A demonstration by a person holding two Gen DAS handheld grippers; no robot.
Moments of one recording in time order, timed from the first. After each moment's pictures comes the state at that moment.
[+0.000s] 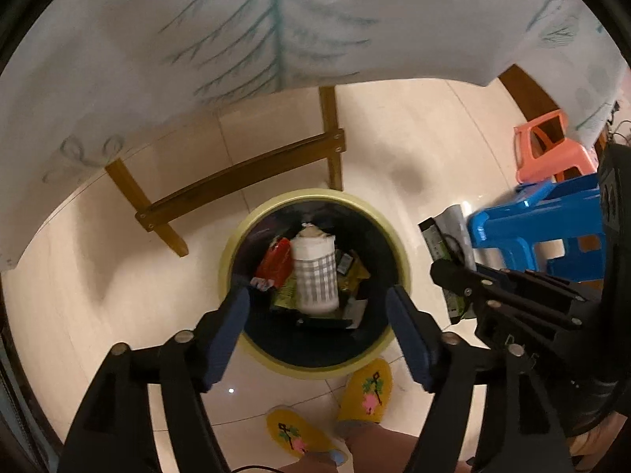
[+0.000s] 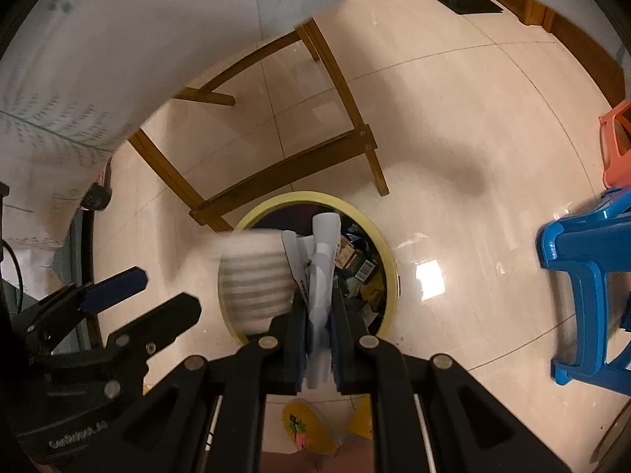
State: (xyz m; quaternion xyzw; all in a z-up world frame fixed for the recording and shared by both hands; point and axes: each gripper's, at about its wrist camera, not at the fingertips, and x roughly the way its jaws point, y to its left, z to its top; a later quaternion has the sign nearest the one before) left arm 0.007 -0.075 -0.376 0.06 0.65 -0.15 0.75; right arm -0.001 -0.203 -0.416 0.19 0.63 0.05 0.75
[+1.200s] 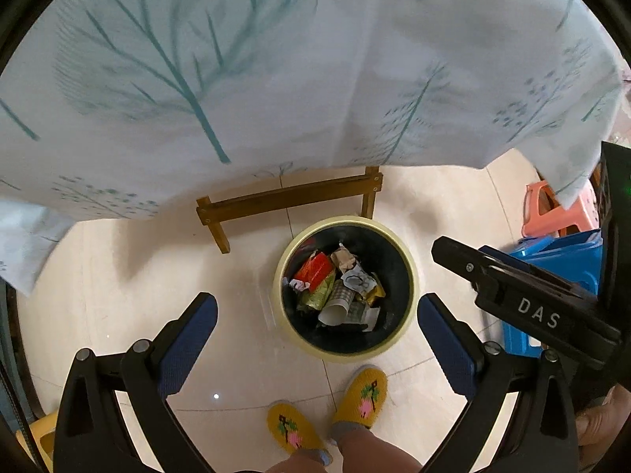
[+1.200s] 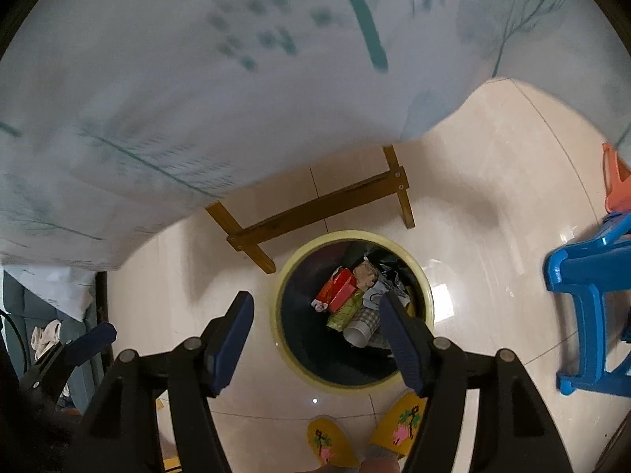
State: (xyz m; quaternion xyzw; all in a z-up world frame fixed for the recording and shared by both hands) left arm -0.011 -0.004 -0.279 0.01 0.61 -0.08 0.79; right arm 0.008 -0.169 -0.326 0.20 0.59 0.05 0.78
